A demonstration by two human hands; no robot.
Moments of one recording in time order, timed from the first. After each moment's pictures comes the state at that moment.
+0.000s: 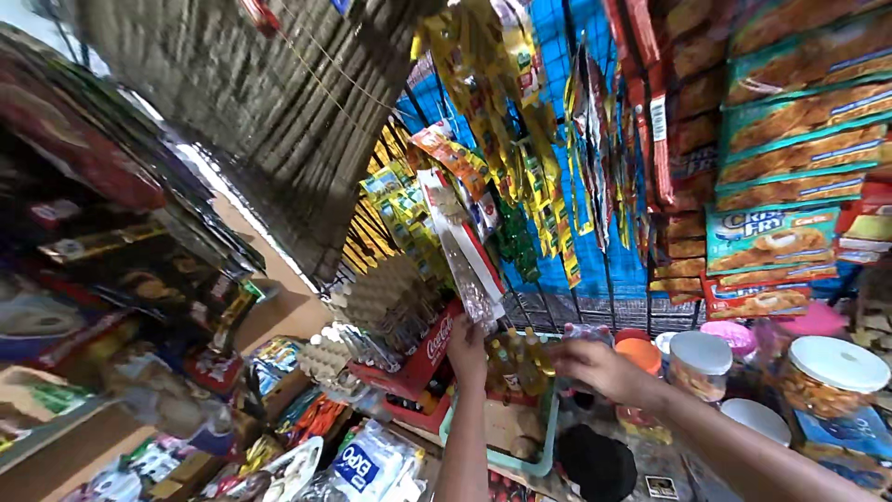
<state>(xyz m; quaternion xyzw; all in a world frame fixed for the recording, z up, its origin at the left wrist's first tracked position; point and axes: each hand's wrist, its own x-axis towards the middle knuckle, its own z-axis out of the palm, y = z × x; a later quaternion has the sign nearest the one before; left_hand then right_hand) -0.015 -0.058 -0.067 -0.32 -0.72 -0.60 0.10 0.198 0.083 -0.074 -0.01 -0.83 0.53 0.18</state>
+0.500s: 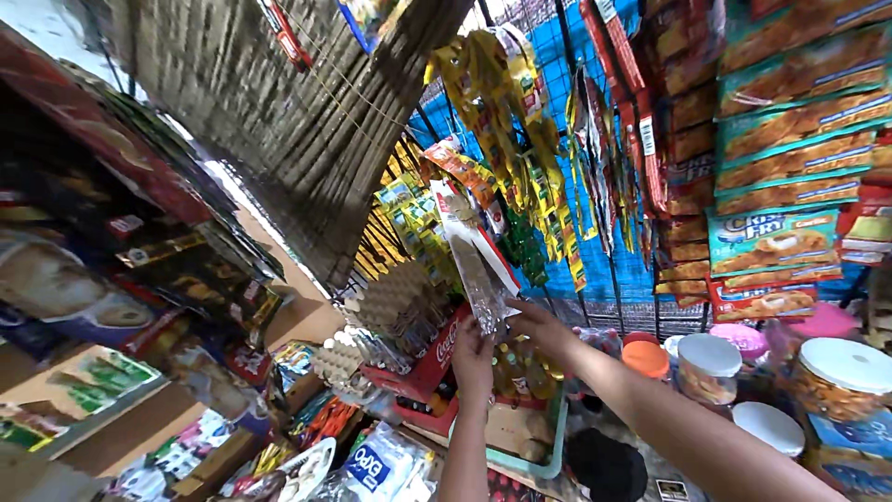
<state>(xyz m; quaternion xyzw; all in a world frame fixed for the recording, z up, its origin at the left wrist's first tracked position) 0.014 -0.088 -0.051 -0.37 -0.68 -0.63 0.06 0.112 0.048 -0.029 -0.06 -0.69 0.70 0.19</state>
